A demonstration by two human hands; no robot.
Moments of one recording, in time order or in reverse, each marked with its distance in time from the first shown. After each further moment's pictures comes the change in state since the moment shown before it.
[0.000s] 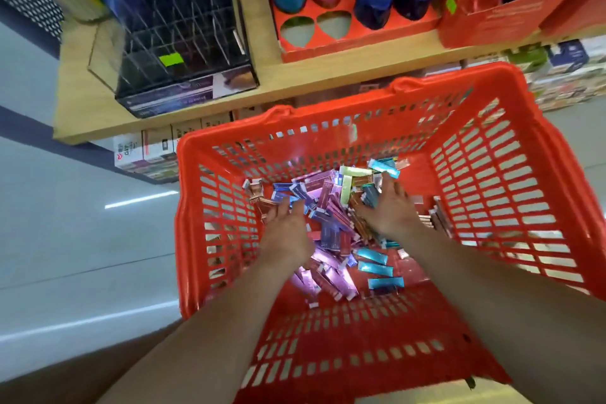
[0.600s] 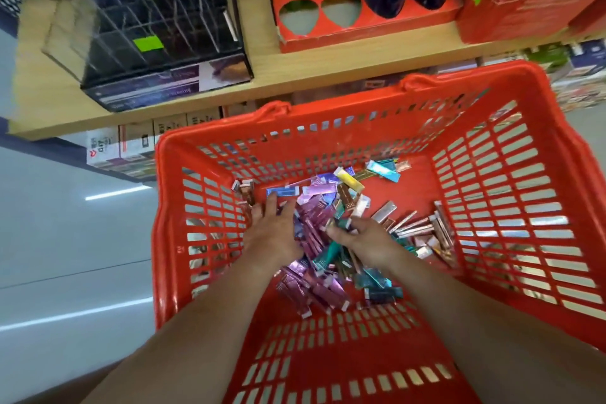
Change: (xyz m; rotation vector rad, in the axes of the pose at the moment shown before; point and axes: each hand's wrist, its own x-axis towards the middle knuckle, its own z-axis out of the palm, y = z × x) left_hand 0.031 -0.015 0.001 0.145 -0.123 -0.036; right_hand -0.033 -0.017 0.021 0.595 -0.346 0.026
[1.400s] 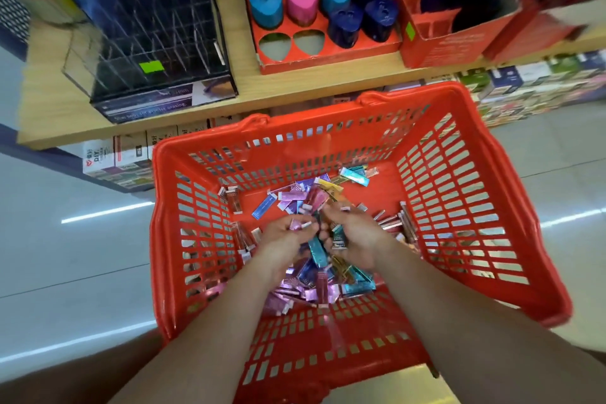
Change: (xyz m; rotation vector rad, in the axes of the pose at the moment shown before) left_hand -0.060 0.046 -0.010 -1.436 -0.163 -0.087; right_hand -0.044 -0.031 -0.015 0.740 -0.021 0.147
